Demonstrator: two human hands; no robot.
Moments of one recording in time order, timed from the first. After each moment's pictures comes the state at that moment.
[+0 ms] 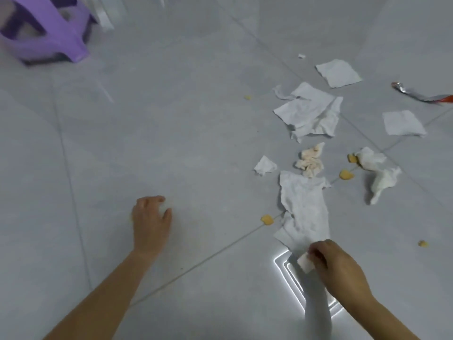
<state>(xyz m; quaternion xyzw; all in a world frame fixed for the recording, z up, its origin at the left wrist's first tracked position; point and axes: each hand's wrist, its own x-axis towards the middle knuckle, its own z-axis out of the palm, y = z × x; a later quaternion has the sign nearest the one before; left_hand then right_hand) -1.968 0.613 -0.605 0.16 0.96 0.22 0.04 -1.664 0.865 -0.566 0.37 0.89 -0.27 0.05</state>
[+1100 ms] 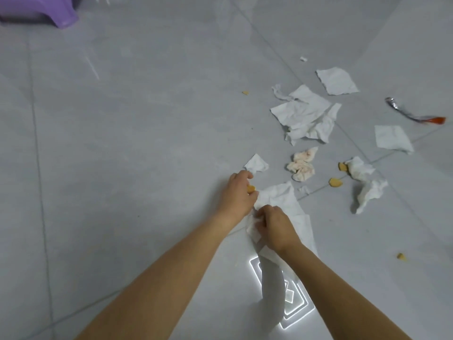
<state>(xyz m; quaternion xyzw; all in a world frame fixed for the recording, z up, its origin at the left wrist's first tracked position) -1.891 0.807 -0.595 0.24 0.85 0.40 0.25 -1.775 0.871 -0.591 0.32 0.89 -0.31 0.10</state>
